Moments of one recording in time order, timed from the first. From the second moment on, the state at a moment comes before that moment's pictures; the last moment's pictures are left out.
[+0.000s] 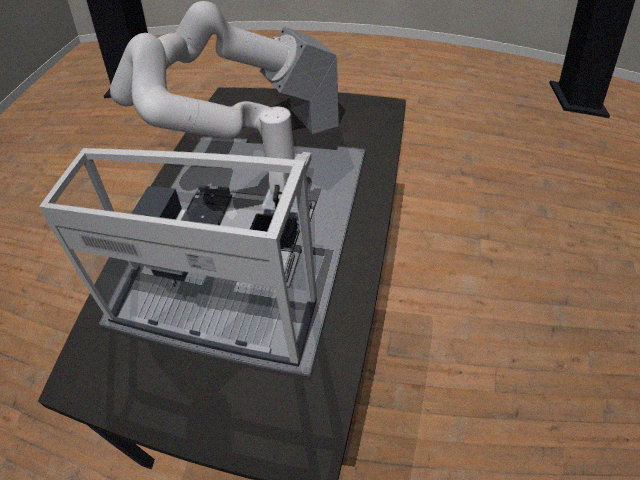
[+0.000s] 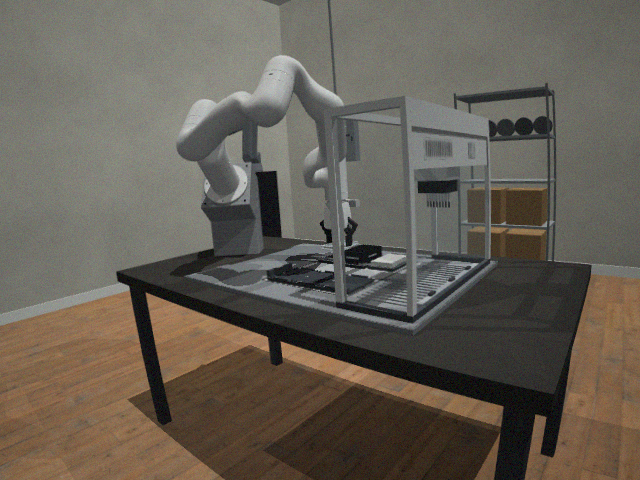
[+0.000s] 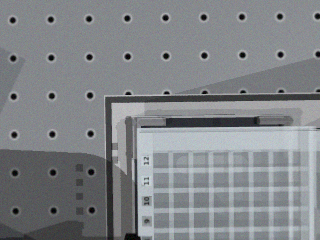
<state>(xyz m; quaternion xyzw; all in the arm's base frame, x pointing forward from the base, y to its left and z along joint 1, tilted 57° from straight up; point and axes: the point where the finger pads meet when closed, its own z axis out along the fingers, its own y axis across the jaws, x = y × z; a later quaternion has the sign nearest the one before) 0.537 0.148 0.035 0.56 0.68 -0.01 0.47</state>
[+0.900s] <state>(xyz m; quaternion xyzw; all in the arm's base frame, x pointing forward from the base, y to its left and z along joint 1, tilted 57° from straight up) 0.511 0.170 0.058 0.56 0.68 -0.01 0.47</state>
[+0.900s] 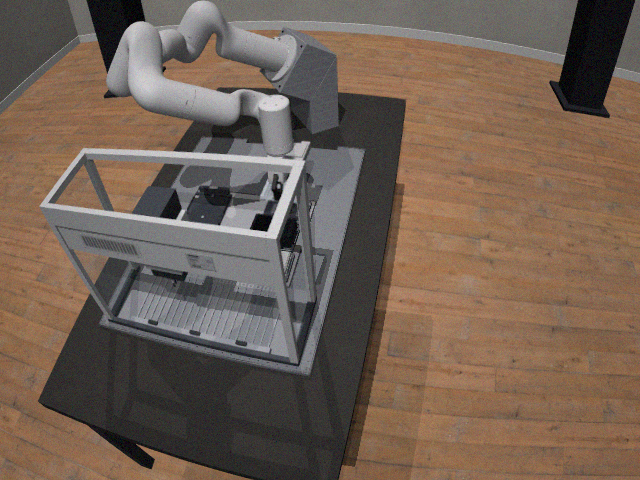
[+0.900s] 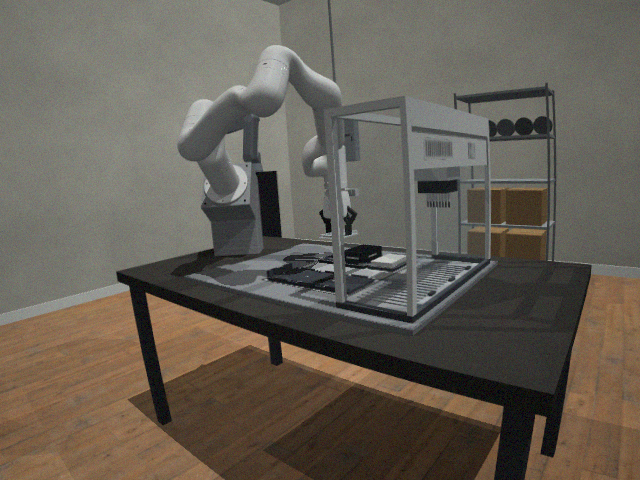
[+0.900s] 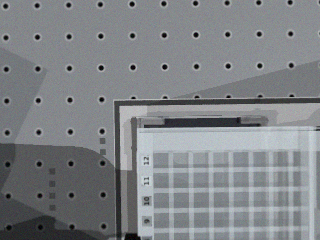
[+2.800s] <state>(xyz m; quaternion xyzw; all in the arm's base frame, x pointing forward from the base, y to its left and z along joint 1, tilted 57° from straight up) 0.513 0.139 0.154 0.55 0.69 -0.01 0.47</state>
